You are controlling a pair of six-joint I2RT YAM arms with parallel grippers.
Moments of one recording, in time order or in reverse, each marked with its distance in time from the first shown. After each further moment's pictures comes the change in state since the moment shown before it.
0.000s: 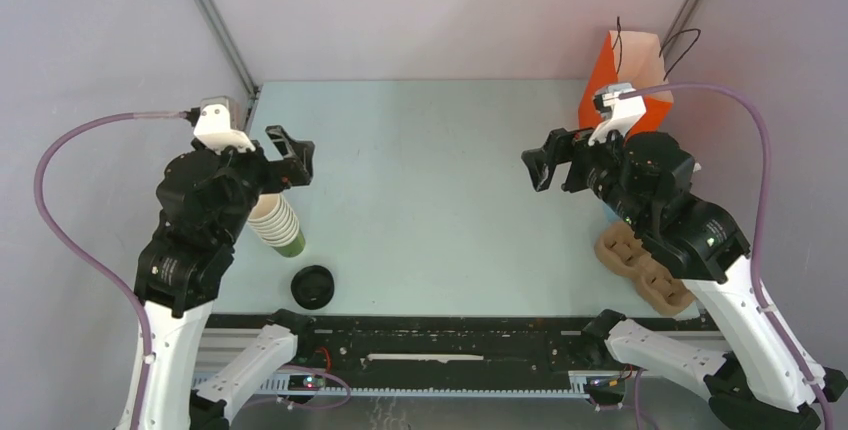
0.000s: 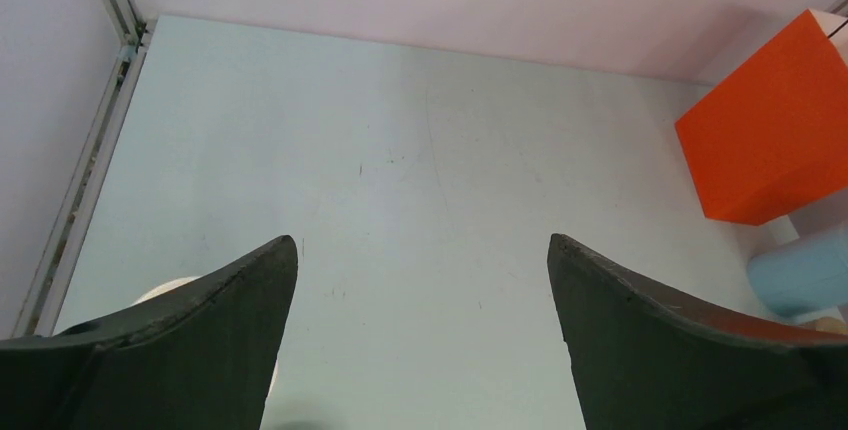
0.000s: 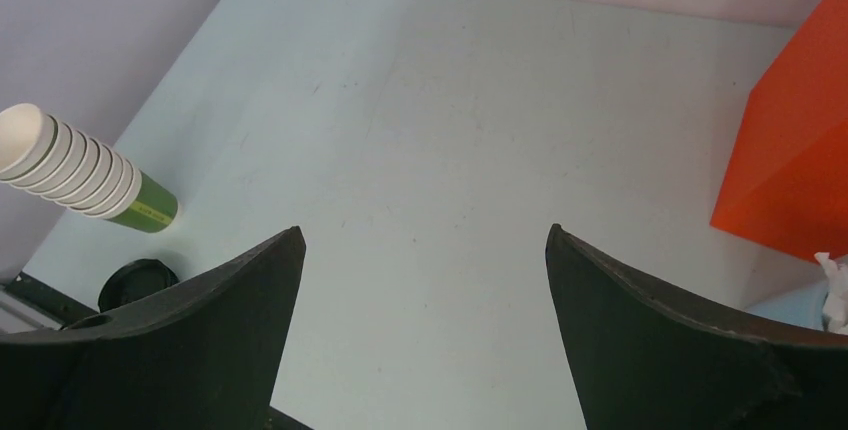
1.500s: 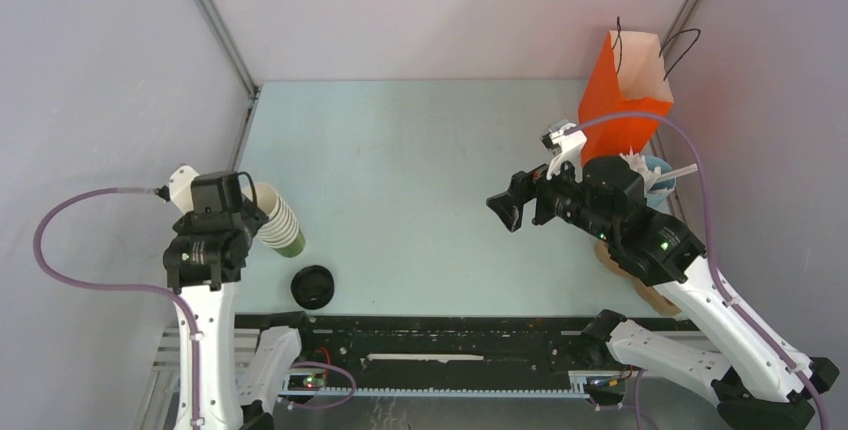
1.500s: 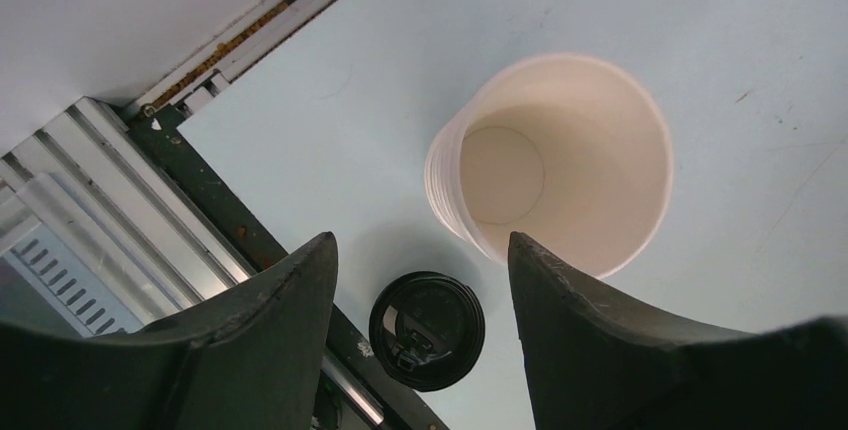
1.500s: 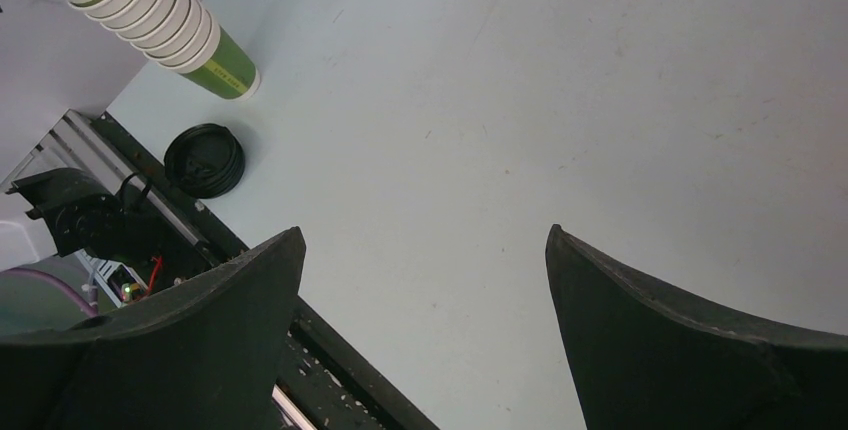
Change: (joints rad) left arm 0.403 -0.010 -0.256 -0.396 -0.305 -0.364; right arm 0.068 -0.062 -0.304 0.140 -0.262 0.001
